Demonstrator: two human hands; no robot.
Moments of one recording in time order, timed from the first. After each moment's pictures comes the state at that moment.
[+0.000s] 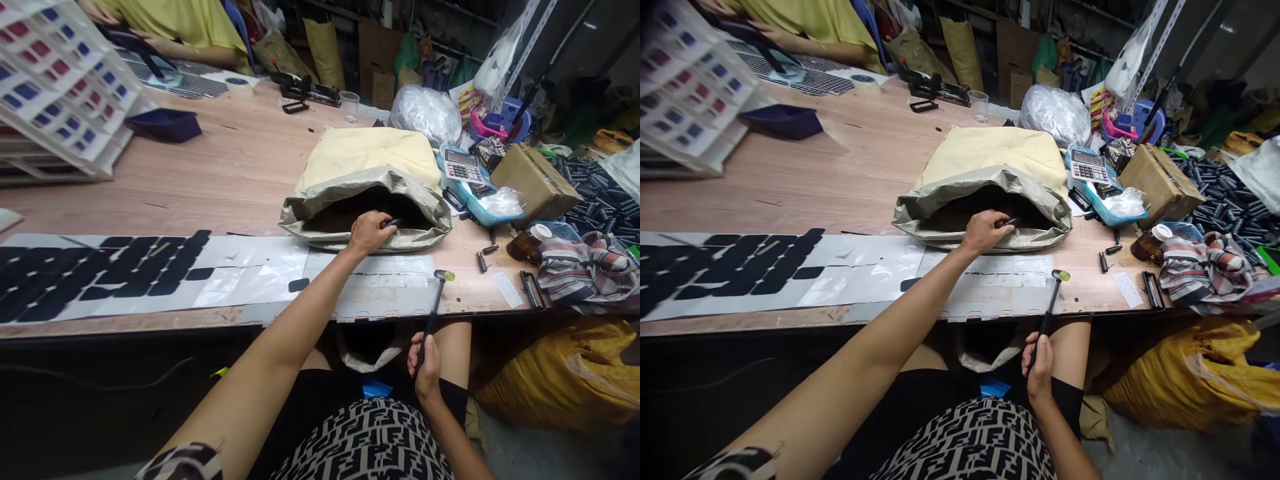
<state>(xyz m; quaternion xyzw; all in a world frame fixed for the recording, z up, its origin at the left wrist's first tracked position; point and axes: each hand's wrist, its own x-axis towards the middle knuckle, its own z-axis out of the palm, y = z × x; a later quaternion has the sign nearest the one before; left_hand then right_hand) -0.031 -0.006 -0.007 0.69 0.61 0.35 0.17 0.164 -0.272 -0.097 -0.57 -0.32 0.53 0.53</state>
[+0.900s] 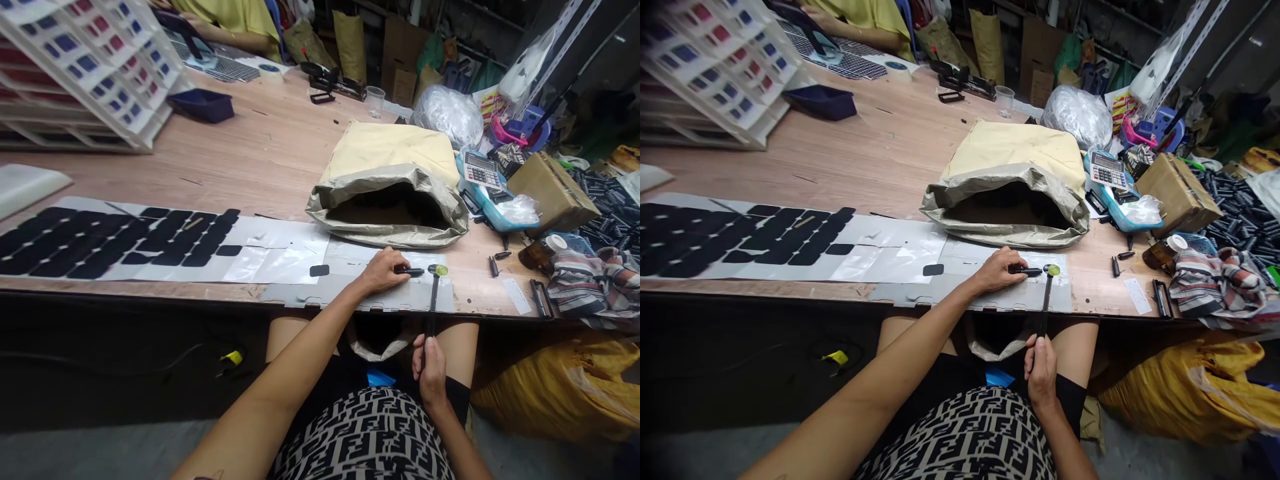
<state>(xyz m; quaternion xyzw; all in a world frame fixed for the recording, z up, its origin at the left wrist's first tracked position) -0.033 -0.089 -0.048 0.79 0.45 0.33 0.26 0.157 -0.285 -0.066 -0.58 -0.42 0.52 0.45</state>
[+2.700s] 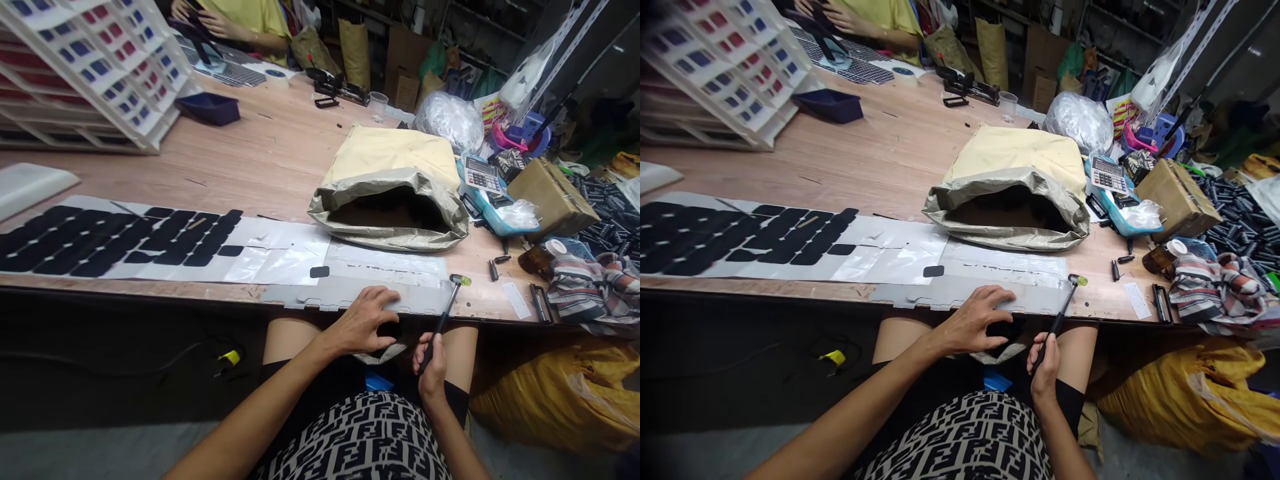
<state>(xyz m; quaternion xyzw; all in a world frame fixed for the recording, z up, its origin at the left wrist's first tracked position) -0.053 -0.200 -0.036 0.86 0.39 0.26 0.19 0.161 -0.268 -0.092 -0.57 -0.28 0.54 0.54</state>
